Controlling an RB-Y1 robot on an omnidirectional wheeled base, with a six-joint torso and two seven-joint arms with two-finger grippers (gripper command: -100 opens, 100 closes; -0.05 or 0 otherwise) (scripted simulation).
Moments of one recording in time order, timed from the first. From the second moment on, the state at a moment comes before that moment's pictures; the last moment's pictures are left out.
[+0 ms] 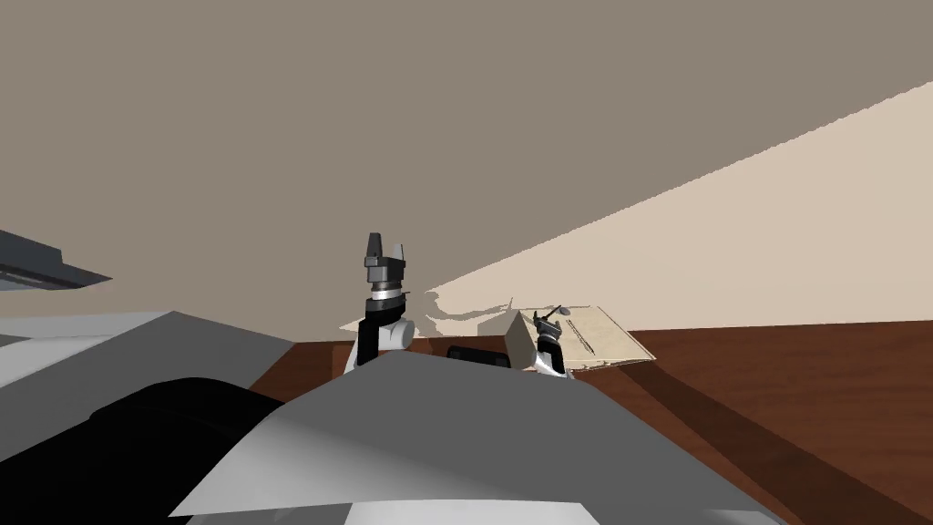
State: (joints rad) left arm 0.46 -0.01 0.00 -2.40 0.01 -0.41 -0.09; right arm -0.03 0.02 -0.44 -0.77 -0.01 -0.55 1.56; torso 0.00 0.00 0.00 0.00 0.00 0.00
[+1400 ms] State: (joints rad) left arm 0.46 -0.01 0.00 -2.40 0.01 -0.41 -0.09; right arm 0.16 0.02 -0.52 -0.96 -0.16 -0.53 1.60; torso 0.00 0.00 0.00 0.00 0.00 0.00
